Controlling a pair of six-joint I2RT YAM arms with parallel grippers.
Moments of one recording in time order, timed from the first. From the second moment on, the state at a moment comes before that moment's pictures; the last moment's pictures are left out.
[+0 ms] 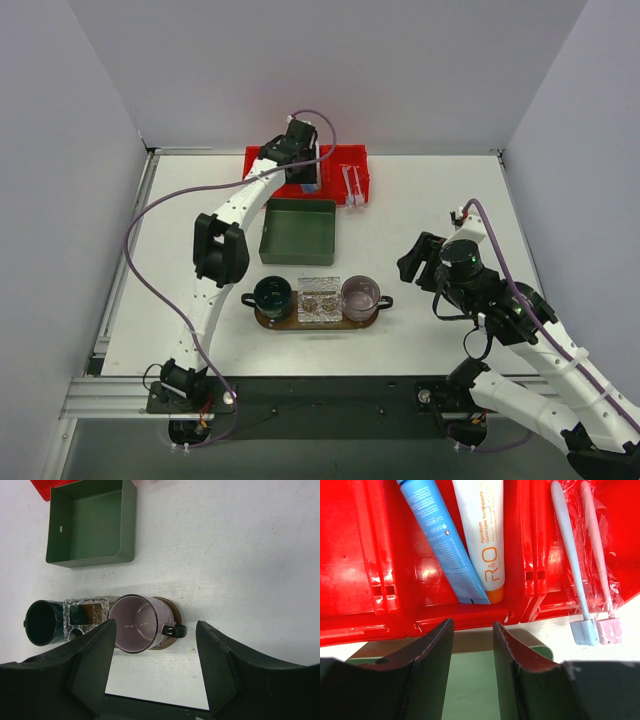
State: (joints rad) left arm -0.46 2.48 2.46 -0.81 -0.16 -0.40; right arm 0.69 0.77 0.96 -0.80 0.37 0.71
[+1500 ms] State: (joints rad) left arm -0.37 2.64 2.50 -0.70 0.13 -0.31; right arm 0.63 0.87 0.96 -0.79 0.33 0.68
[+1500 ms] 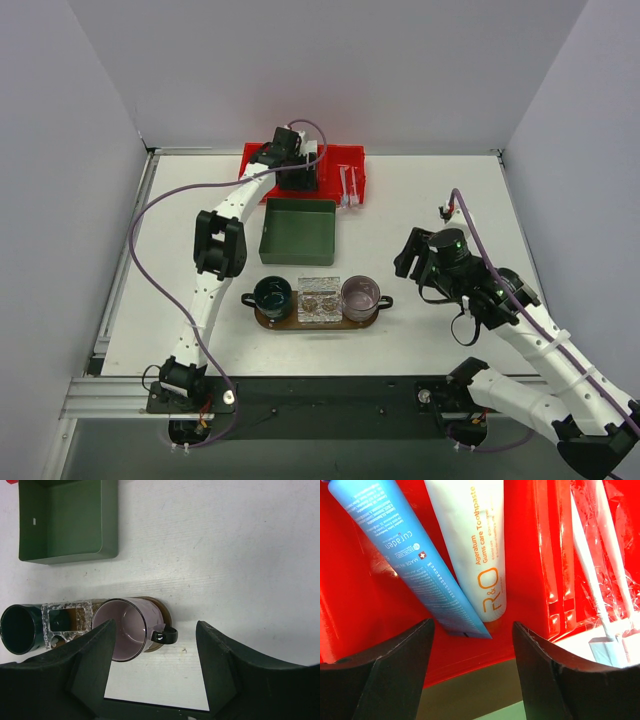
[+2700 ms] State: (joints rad) left arm -0.38 2.47 2.35 -0.68 0.03 -0.30; right arm 0.56 0.87 0.96 -0.77 0.27 0.66
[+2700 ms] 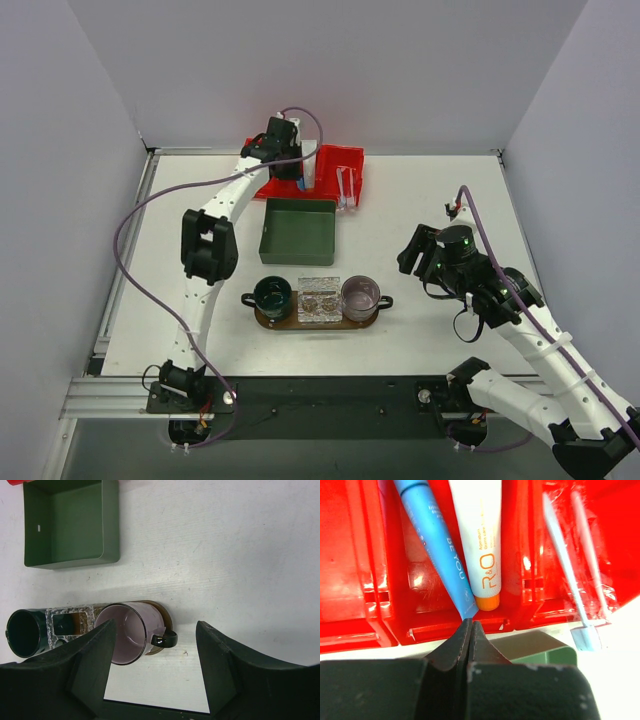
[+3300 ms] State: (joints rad) left arm -0.39 2.41 2.36 -0.69 -0.06 -0.25; right arm 0.56 0.87 0.96 -0.77 0.27 0.66
